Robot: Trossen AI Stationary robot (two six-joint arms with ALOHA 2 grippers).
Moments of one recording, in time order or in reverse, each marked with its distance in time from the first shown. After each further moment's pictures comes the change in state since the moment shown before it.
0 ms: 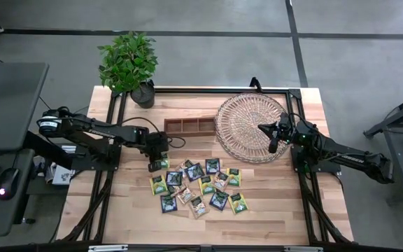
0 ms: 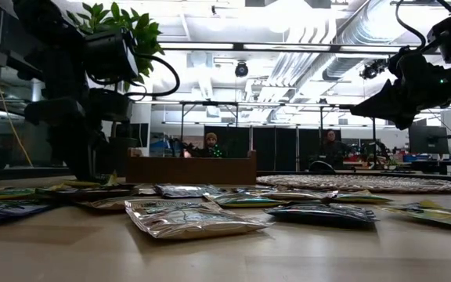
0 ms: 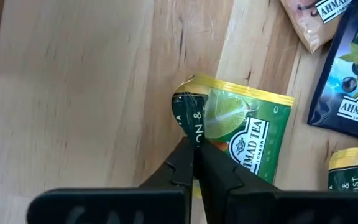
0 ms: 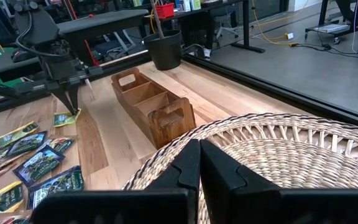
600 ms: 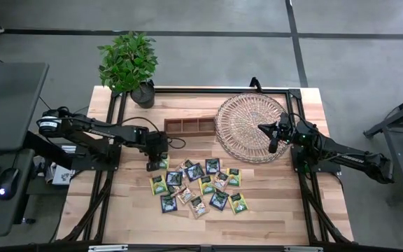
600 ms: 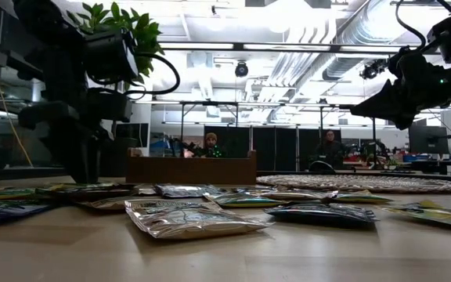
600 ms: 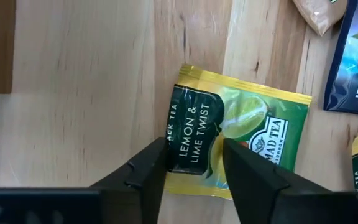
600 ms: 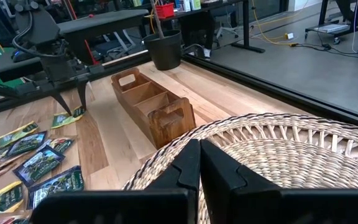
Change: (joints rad) left arm 0.002 -0.001 0.000 -0.002 -0.019 0.119; right arm 0.000 0.000 0.000 0.000 0.000 0.000
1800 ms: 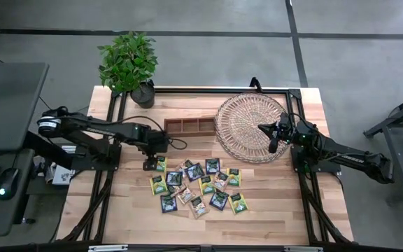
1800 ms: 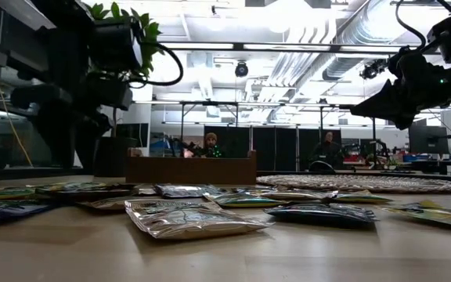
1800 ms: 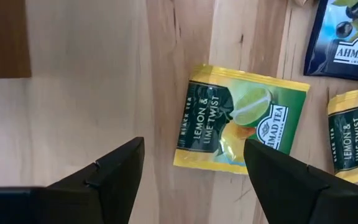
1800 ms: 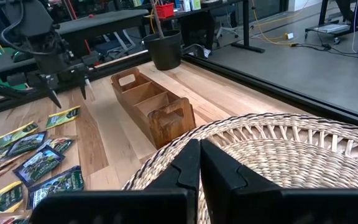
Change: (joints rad) left arm -0.002 -0.053 0.174 -0.261 -0.048 0.085; right arm 0.000 0.000 0.000 0.000 0.000 0.000
